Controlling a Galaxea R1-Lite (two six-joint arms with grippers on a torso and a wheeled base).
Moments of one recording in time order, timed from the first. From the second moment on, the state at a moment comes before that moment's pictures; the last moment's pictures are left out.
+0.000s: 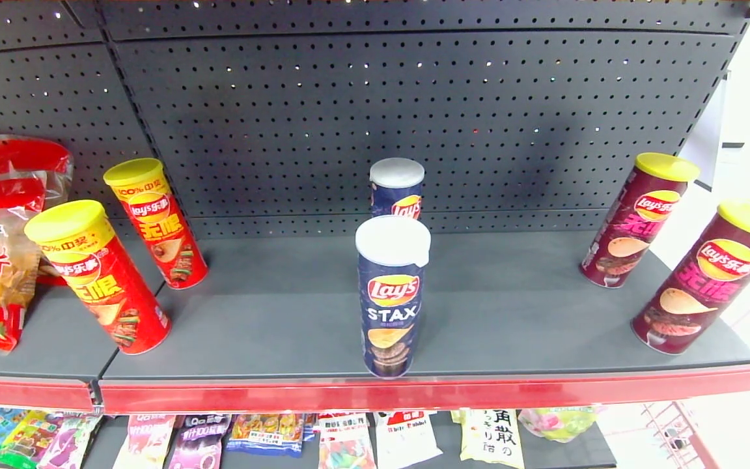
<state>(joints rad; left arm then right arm) 0.00 0.00 0.00 0.01 0.01 0.01 0.00 0.00 0.00 0.00 0.00 -0.01</state>
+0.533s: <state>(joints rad) 0.00 0.00 0.00 0.01 0.01 0.01 0.00 0.00 0.00 0.00 0.00 0.00</state>
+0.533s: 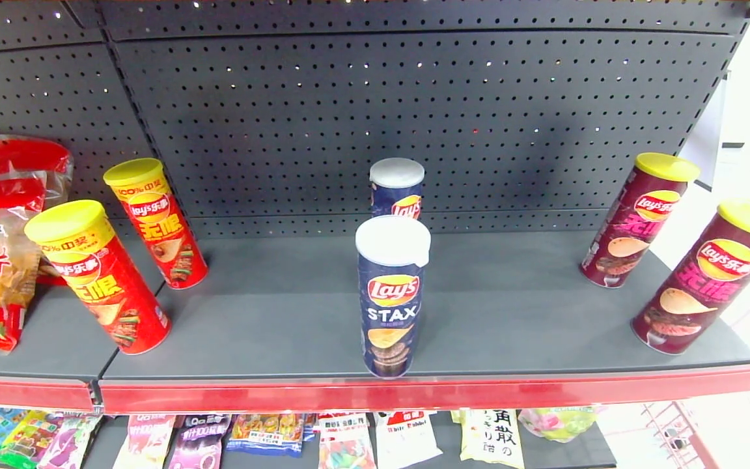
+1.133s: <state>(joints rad) 0.00 0.00 0.00 0.01 0.01 0.01 0.00 0.00 0.00 0.00 0.00 -0.01</state>
